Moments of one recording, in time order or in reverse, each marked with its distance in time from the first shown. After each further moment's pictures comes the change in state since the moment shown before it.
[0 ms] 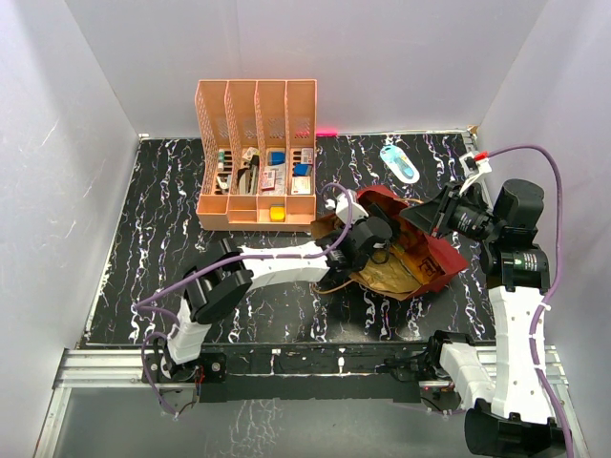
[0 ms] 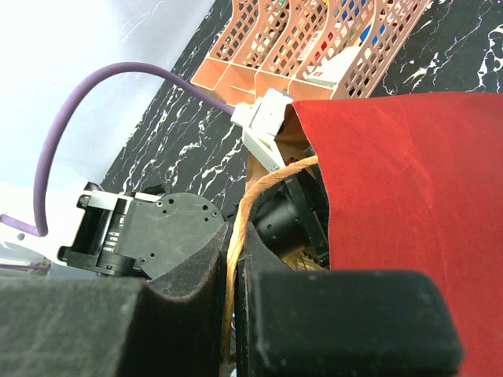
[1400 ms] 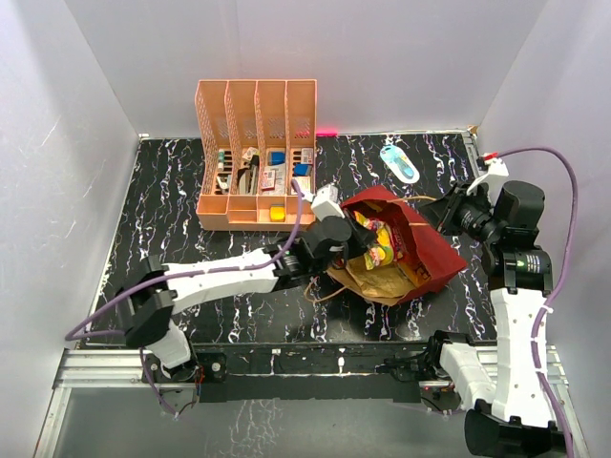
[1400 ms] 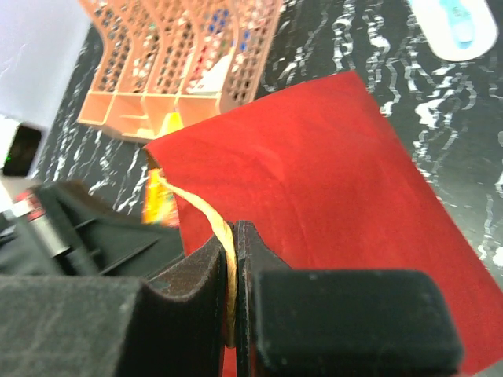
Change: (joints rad) left arm -0.005 -0.362 -0.245 0.004 0.187 0.134; right arm 0.001 -0.012 0.023 -0.099 0.312 -0.039
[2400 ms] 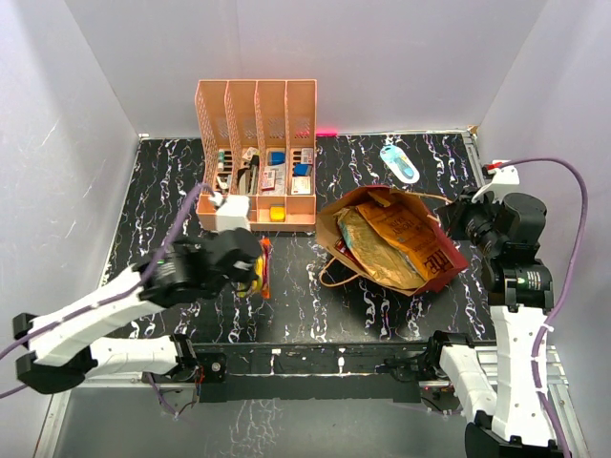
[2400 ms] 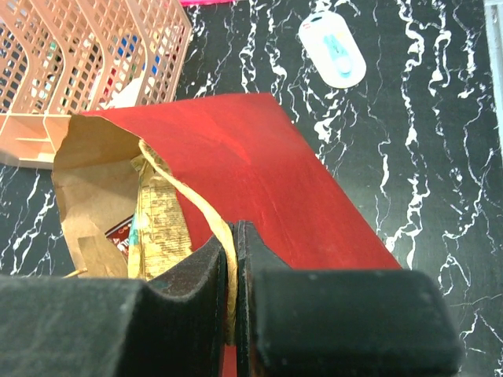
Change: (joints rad) left arm 0.001 -0.647 0.114 -1.212 -0.202 0.343; right arm 0.026 -0.070 -0.021 0.003 0.300 -0.130
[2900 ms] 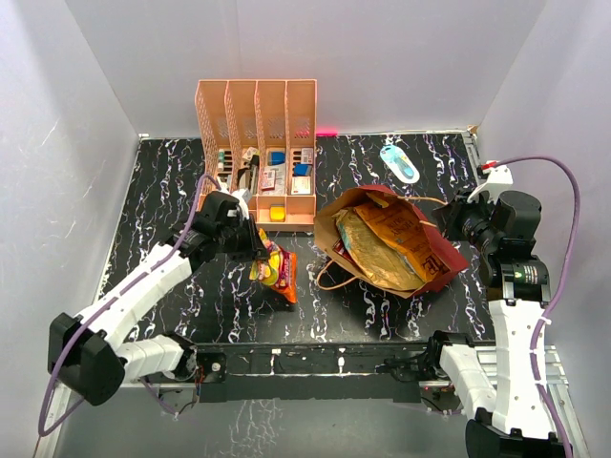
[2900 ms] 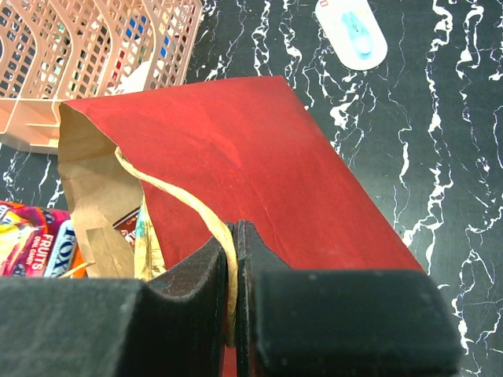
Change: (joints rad) left arm 0.597 0.144 -0.370 0.463 0.798 0.171; right arm 0.000 0.014 -0.028 -0.004 -0.046 0.012
